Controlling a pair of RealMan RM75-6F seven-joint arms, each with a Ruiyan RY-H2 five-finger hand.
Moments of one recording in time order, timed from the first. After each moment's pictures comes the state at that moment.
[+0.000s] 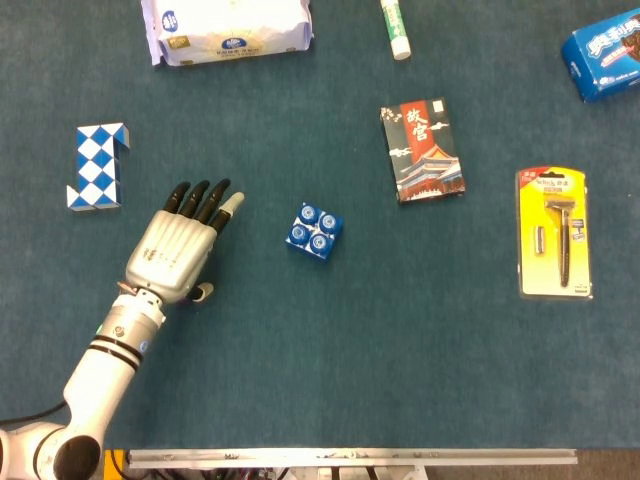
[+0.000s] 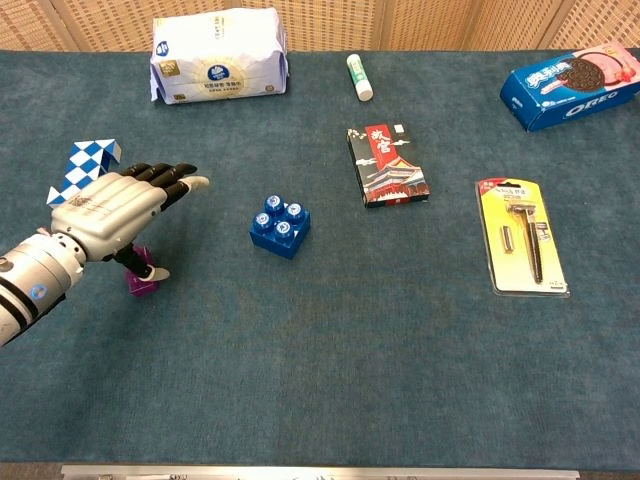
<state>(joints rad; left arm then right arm) -0.50 -1.49 0.01 -1.74 1.14 1.14 0.71 0.03 -1.05 0.09 -1.63 -1.49 1.54 0.01</state>
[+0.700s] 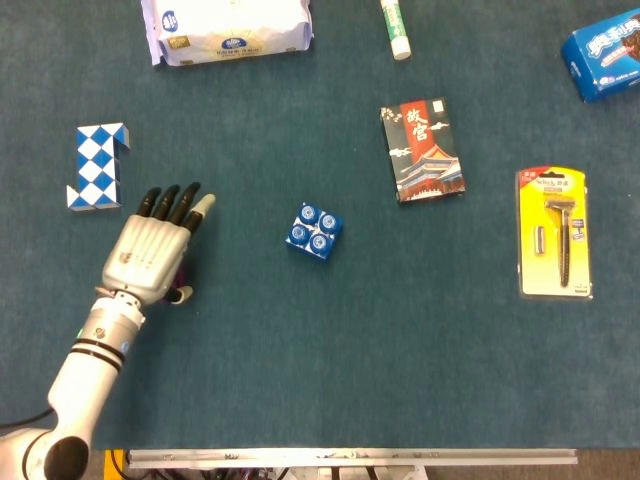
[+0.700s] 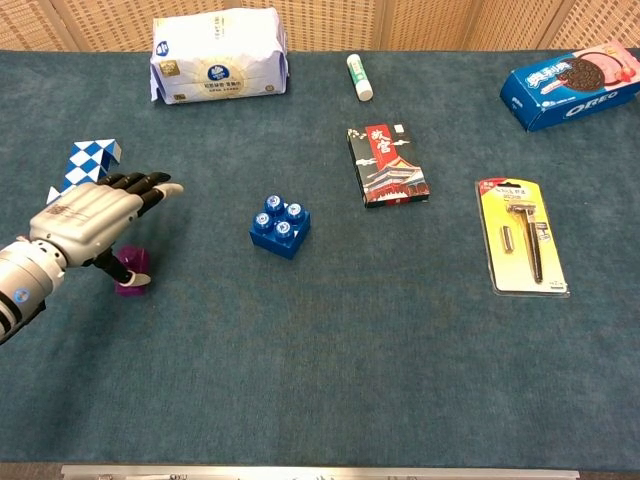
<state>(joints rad) -0.47 -1.47 0.03 -1.70 1.10 1.15 0.67 0.03 -1.05 0.09 -1.63 -1.48 1.54 0.01</state>
